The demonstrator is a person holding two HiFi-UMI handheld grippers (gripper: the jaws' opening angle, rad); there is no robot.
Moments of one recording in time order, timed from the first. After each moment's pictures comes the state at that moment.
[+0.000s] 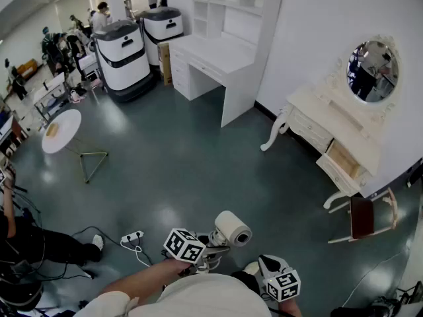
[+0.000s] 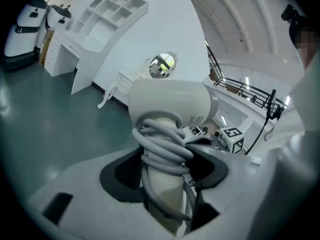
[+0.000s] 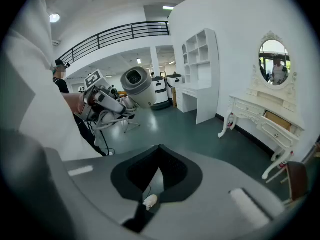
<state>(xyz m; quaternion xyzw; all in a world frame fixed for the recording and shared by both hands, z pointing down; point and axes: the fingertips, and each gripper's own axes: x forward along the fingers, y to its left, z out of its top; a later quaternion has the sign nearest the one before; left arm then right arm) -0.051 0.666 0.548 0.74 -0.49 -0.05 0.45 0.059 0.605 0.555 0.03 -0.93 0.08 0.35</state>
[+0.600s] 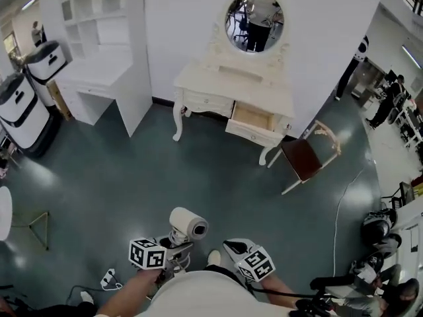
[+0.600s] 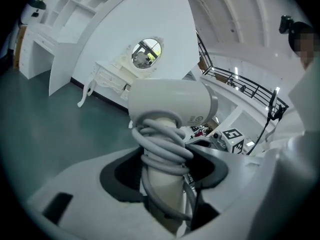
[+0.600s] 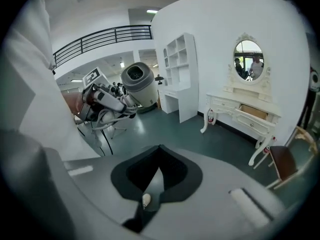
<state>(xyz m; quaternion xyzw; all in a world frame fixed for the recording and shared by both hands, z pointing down) -0.015 0.559 0.535 0.76 -0.47 -0.02 0.45 0.093 0.511 0.553 0.07 -0.94 0.10 0.32</state>
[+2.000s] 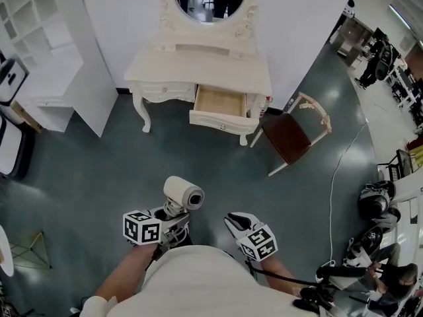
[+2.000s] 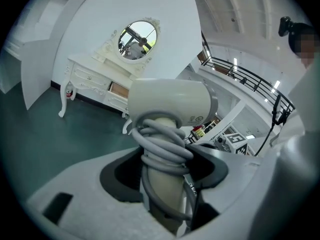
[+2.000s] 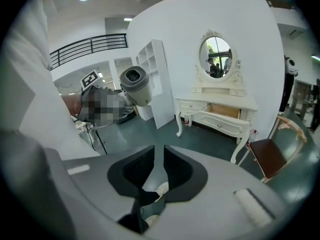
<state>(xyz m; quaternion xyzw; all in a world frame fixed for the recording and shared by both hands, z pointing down) 0.018 0.261 0.537 0.78 -0.44 0.04 0.45 0.155 0.233 0.559 0.17 -0.93 0.15 0.28</state>
